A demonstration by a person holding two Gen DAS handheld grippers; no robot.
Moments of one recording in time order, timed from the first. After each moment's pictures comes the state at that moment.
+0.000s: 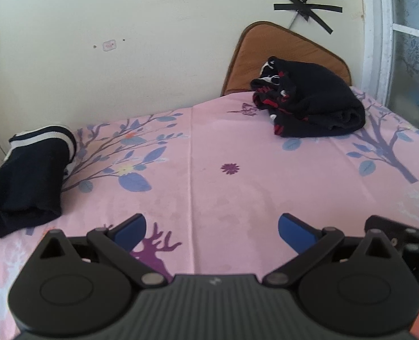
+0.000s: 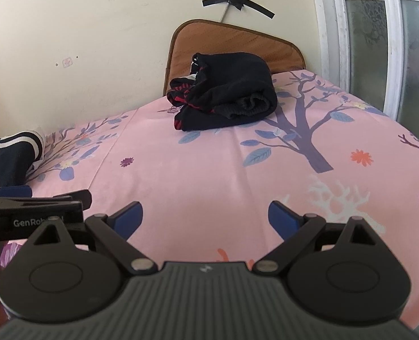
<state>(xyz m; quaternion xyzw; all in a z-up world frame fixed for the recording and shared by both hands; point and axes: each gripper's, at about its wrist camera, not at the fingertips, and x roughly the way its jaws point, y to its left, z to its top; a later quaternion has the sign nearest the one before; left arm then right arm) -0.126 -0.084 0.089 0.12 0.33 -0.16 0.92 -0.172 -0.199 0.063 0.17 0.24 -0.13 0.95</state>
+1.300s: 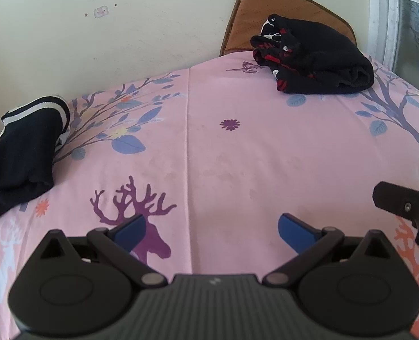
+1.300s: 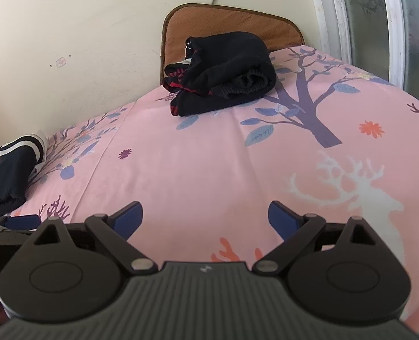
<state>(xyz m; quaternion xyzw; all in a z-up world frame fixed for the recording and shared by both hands) -0.121 -0.089 0.063 0.14 0.40 -0.15 0.89 -0.165 -0.210 0.050 0.21 0.26 -0.12 0.94</state>
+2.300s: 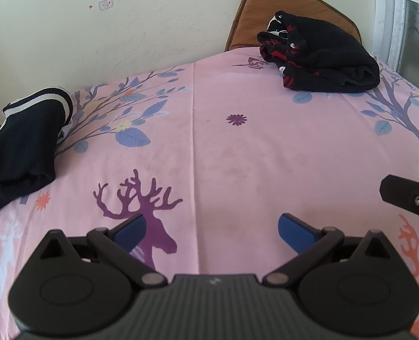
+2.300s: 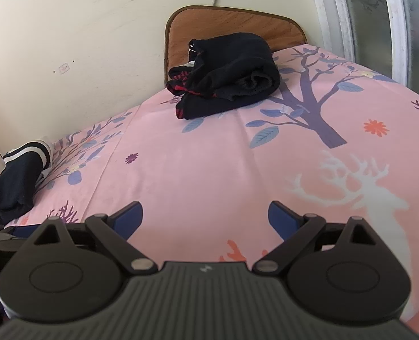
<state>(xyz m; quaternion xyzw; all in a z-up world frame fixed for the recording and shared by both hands) -0.118 -0.084 0.061 0.13 0.41 -0.14 0.89 -0.164 -0.211 0.054 0.22 0.25 -0.11 0.94</state>
